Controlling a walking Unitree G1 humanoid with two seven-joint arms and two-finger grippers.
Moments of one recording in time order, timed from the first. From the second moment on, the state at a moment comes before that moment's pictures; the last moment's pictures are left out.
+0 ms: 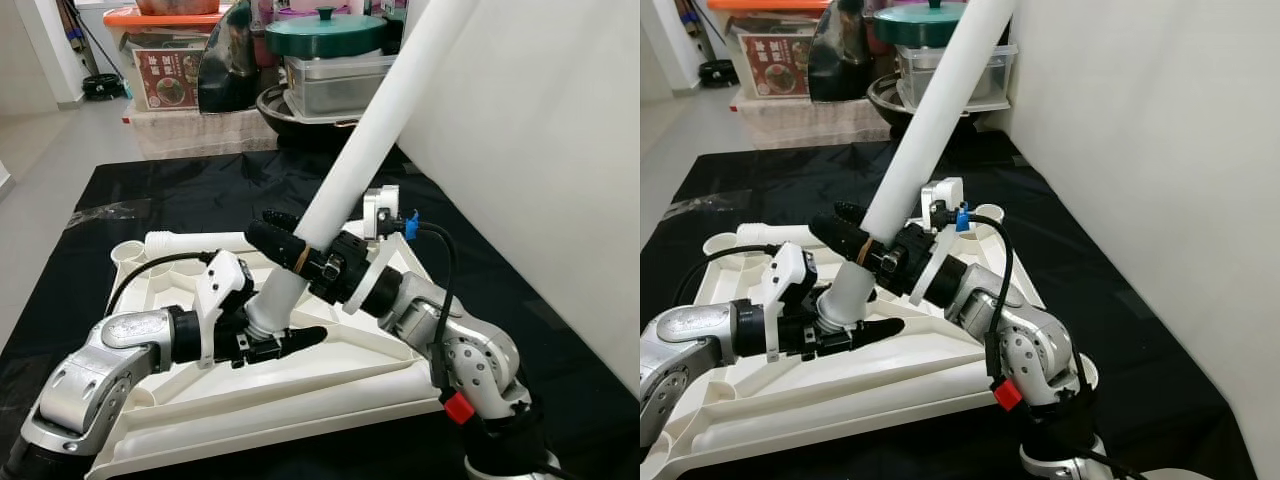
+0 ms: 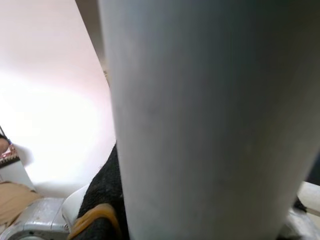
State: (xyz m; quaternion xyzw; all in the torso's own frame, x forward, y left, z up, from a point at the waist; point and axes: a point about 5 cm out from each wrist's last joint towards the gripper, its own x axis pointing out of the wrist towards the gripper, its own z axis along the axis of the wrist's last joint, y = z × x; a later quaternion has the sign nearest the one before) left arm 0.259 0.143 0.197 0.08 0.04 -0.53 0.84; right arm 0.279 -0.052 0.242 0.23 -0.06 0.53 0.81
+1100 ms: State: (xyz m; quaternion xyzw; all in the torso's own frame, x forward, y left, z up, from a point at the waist) left arm 0.277 0.161 0.208 0.06 -0.03 -0.37 0.93; right arm 0.334 -0.132 0.238 0.11 -0.09 0.32 0.94
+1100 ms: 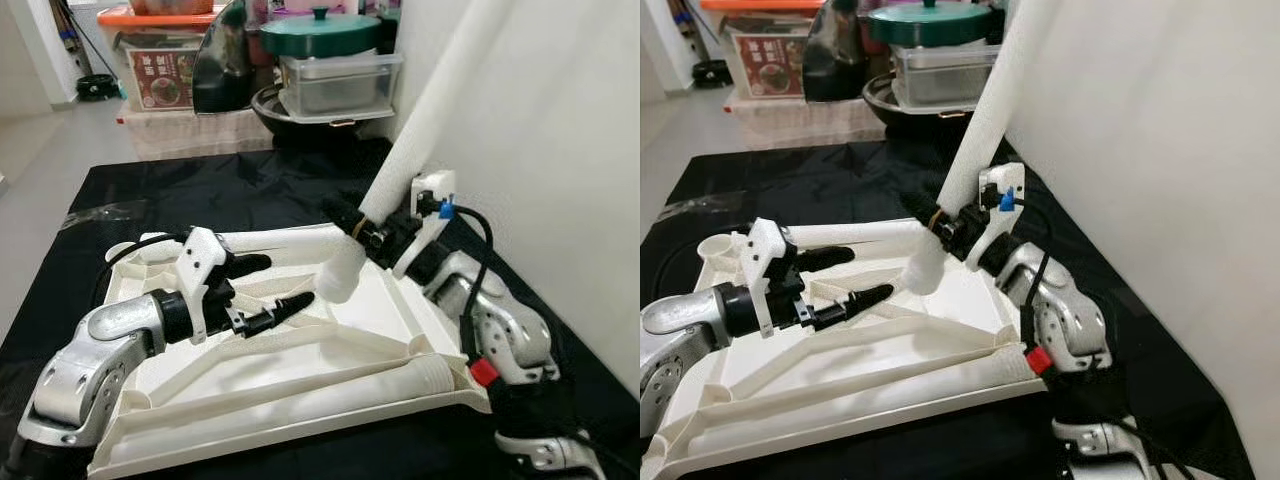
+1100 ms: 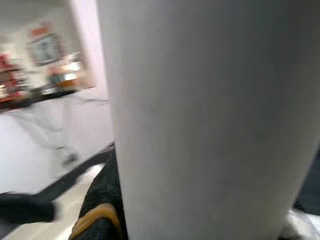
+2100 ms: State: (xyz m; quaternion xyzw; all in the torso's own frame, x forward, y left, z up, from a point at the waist) left arm 0.266 0.163 0.174 0.03 -0.01 -0.12 0.99; right arm 0.321 -0.125 0.221 0.09 -0.13 0.19 0.97
